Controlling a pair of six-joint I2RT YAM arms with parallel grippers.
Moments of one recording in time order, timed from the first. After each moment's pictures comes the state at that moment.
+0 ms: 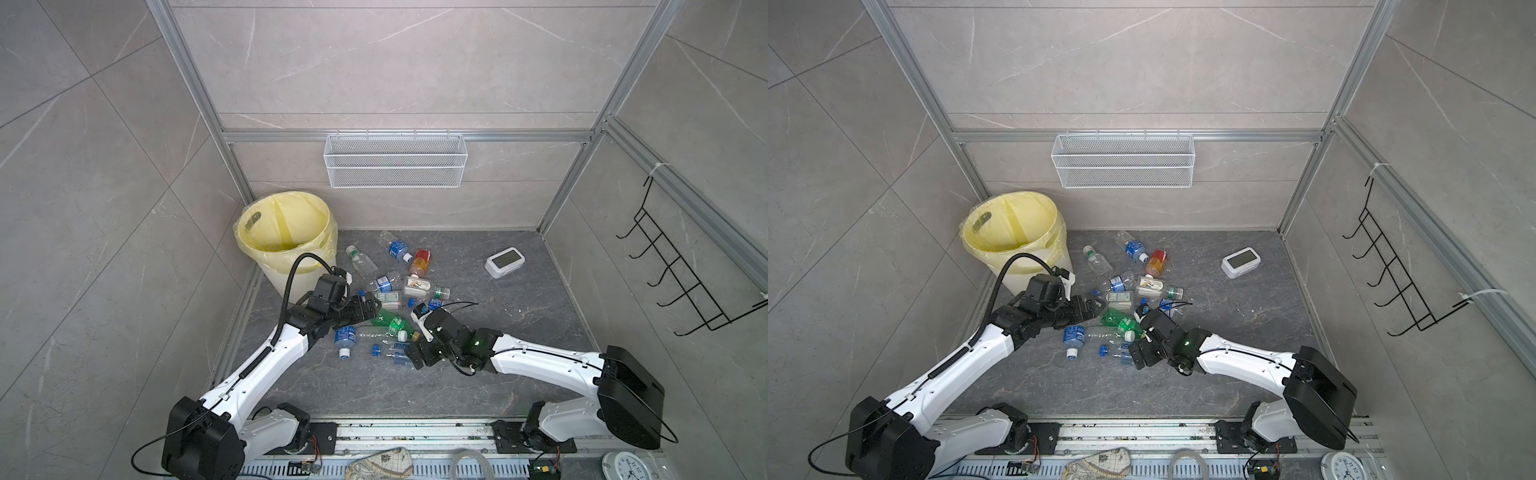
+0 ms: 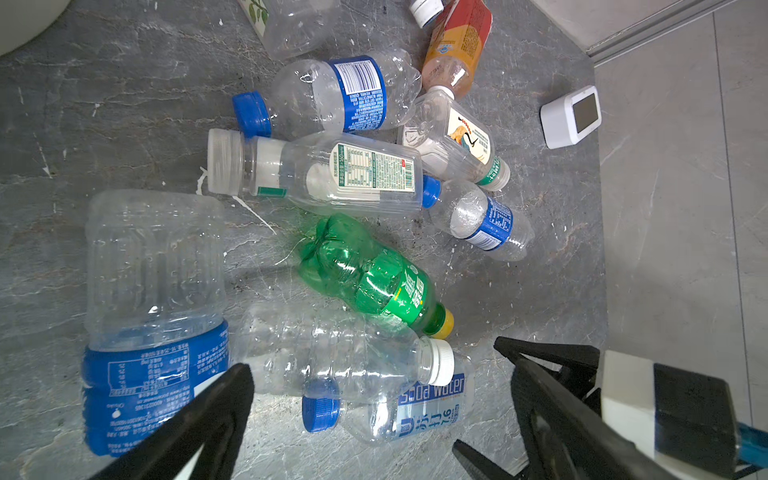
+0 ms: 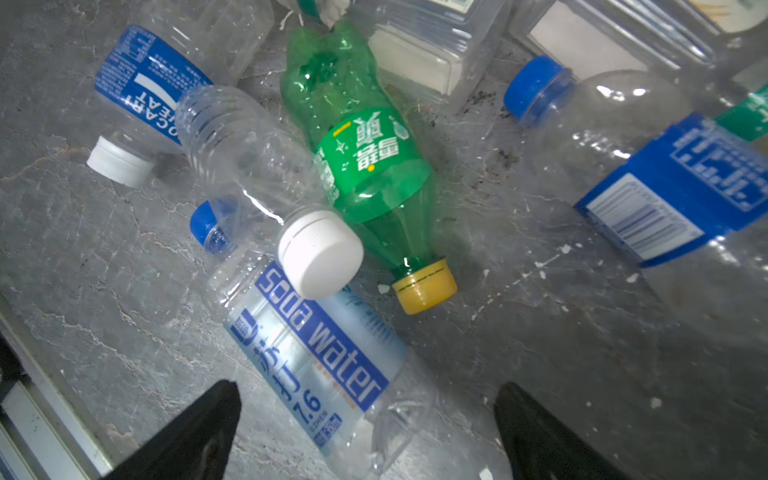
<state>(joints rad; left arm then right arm) -0.47 1.15 0.87 -0.51 0.23 -0.66 0.96 1.41 0.80 -0.29 0.06 0.33</state>
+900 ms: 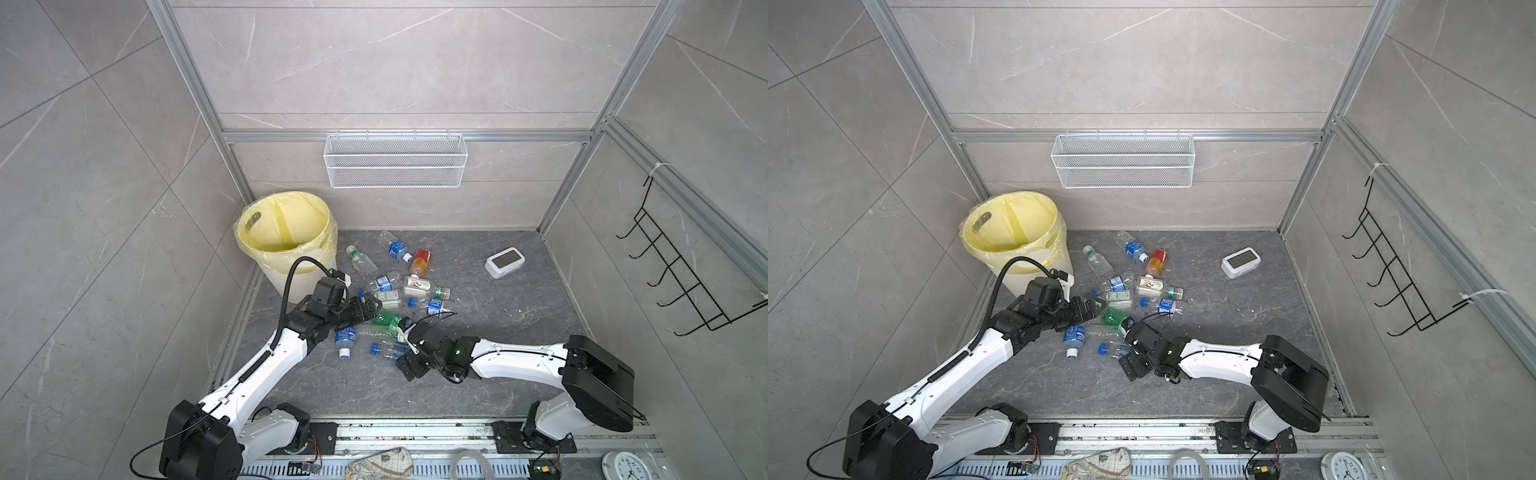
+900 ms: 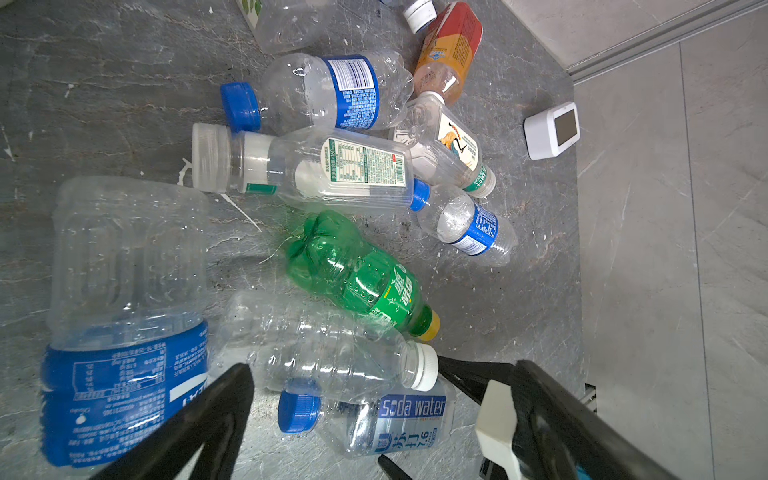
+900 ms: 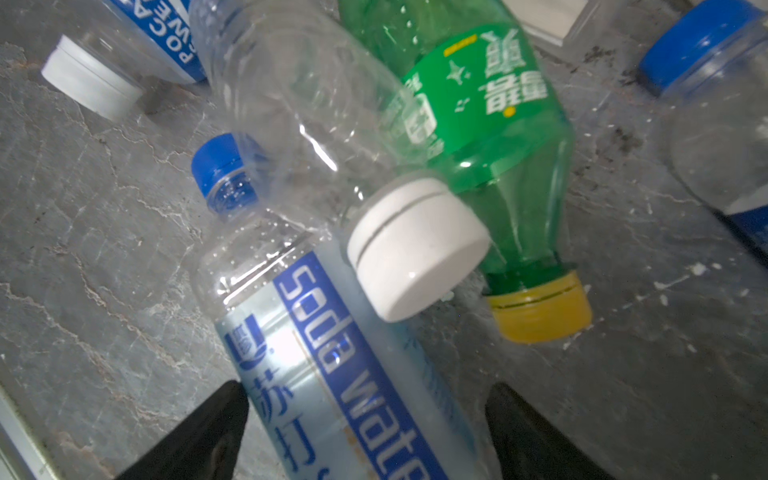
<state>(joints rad) -0.47 1.13 0.83 -0.45 0.25 -0.72 1.04 1.56 0.80 -0.20 0.09 0.31</state>
